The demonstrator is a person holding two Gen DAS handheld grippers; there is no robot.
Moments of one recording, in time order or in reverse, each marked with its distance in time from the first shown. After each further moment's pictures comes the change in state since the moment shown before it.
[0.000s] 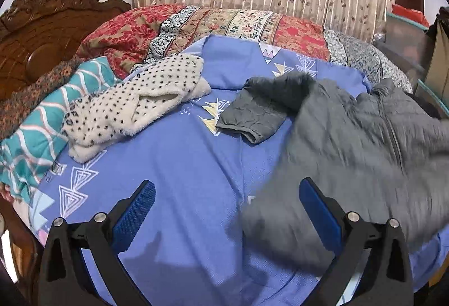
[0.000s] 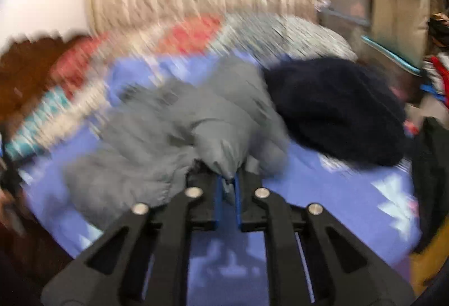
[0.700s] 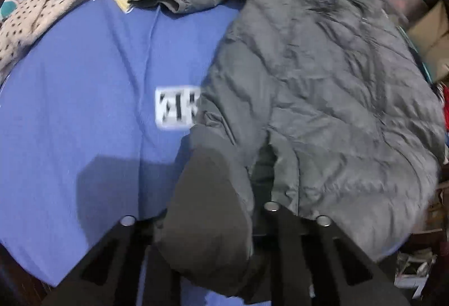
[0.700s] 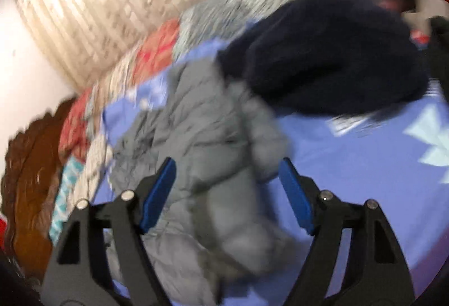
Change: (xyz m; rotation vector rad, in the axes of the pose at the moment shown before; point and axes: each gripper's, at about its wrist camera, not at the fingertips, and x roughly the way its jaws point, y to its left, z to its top) left arm 0.088 -0.043 -0.064 0.013 0.520 -0.301; right arm 0.092 -0.068 0.022 0.409 0.092 0.220
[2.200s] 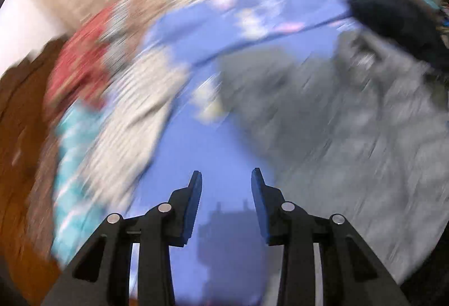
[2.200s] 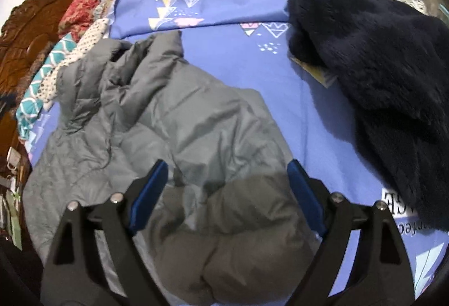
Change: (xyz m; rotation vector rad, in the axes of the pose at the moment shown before) left arm -0.149 -0.027 0.080 0.436 -0.122 0.395; right arm 0.115 0.023 0.041 -0.497 0.335 0.014
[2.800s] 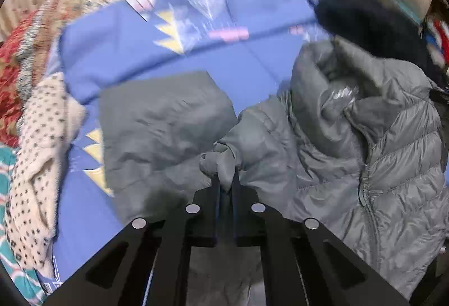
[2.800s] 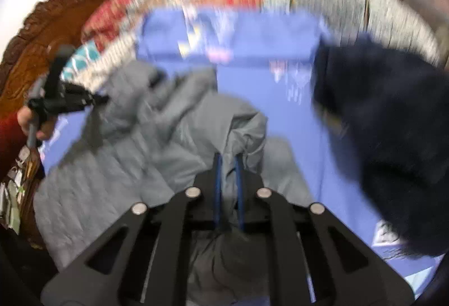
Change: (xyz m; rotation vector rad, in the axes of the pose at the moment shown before) left arm 0.095 -0.047 0.071 -0.037 -0.024 -0.263; right arm -0.063 0.052 0.024 -0.098 -0.190 0.030
